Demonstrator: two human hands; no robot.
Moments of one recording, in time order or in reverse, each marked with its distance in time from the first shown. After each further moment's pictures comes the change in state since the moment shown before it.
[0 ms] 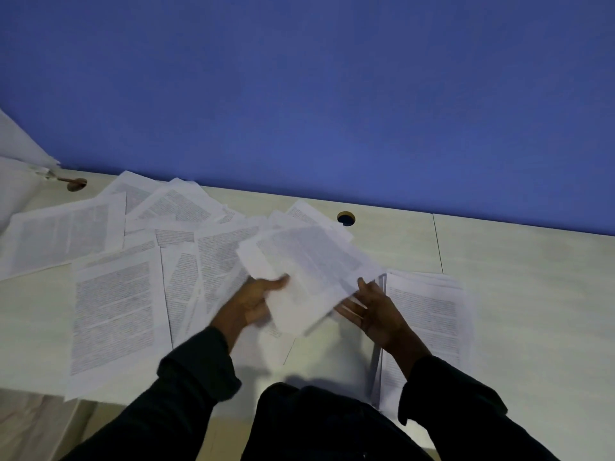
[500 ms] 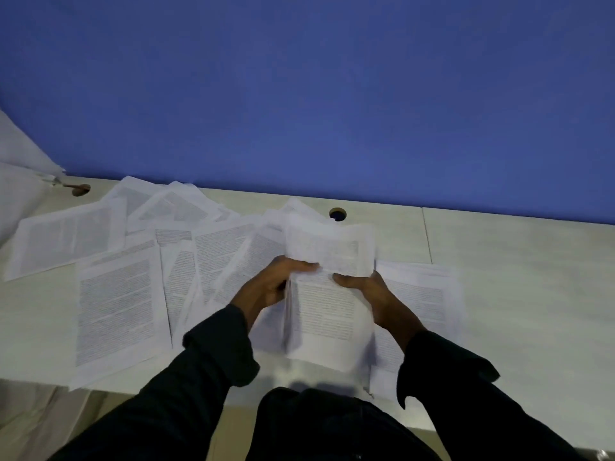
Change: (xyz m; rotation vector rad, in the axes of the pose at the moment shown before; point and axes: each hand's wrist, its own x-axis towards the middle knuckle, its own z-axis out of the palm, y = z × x) left_hand -0.038 0.010 0.078 0.383 -0.140 -0.015; right_hand -0.023 -0.024 0.009 -0.386 -0.137 -0.195
